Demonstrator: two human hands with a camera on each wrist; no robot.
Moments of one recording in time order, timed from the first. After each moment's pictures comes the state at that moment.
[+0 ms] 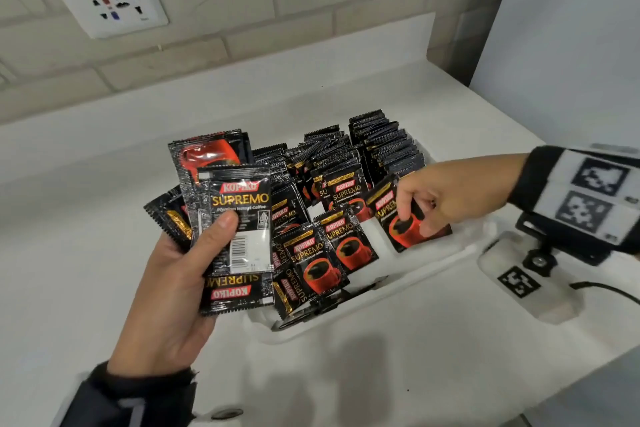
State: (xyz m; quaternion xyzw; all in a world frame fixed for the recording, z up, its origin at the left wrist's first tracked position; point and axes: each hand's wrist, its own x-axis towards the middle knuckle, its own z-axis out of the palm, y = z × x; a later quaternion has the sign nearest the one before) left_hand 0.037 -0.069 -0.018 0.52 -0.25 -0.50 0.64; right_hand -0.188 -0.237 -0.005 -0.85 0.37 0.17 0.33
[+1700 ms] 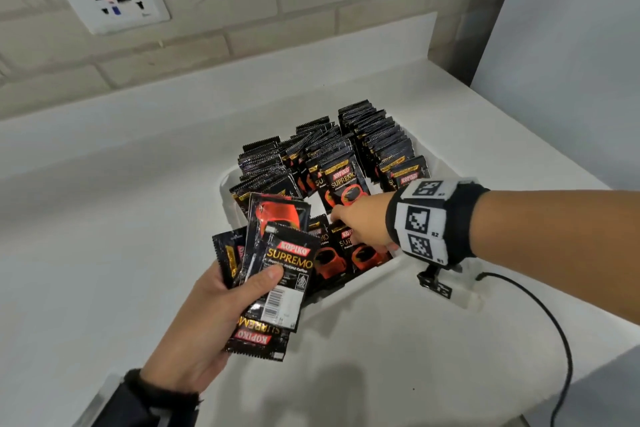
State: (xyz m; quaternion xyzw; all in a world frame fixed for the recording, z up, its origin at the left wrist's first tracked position) left_hand 0.043 -0.059 -0.058 0.58 -0.26 -0.59 0.51; right_hand -0.102 -0.212 -0.045 -0.88 0.33 0.33 0.09
